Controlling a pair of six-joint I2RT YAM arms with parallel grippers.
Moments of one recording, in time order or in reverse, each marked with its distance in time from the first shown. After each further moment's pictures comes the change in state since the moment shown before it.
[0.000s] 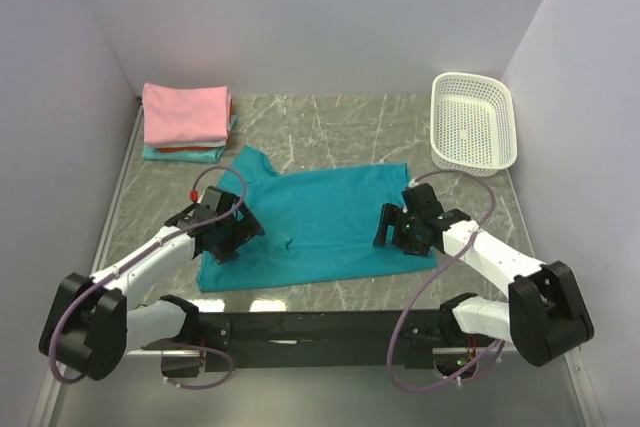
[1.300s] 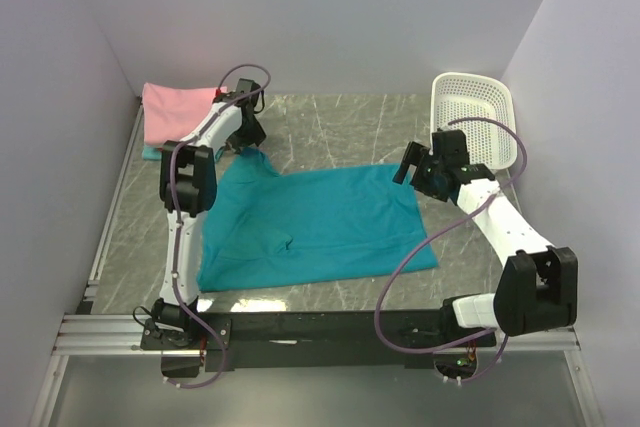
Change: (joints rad) left arm 0.165 1.247 1.545 -0.409 -0.277 0.275; right arm -0.237 0.116 0.399 -0.063 0.064 -0.091
